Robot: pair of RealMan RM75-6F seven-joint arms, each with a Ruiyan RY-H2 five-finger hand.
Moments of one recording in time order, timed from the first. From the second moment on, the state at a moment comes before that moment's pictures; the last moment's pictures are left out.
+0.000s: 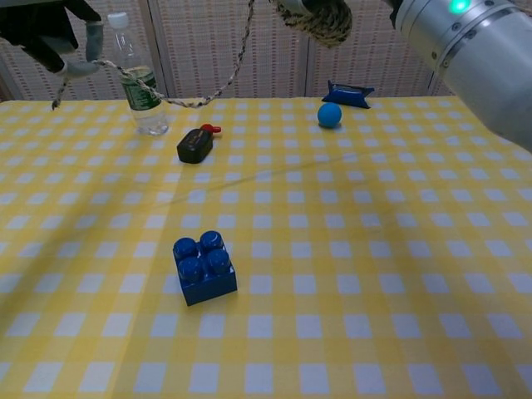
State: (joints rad) left arm -0.83 -1.12 -0.15 -1.73 1.08 1.11 0.29; right arm 0.88 -1.66 0.41 -1.45 -1.27 1.26 -0.08
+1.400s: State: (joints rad) left arm -0.96 -1.22 -0.35 -1.73 1.15 1.00 0.11; right arm 0.92 -1.60 0.29 -1.53 -1.38 1.02 0.09
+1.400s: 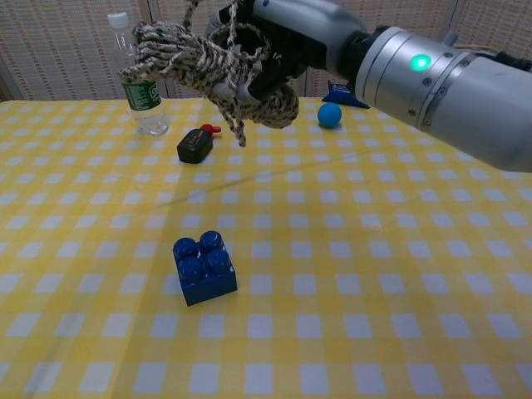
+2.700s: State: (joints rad) left arm -0.85 -1.20 -0.22 -1.65 0.96 0.95 0.19; right arm 0.84 -1.59 0.36 -1.50 -1.41 1.26 0.29
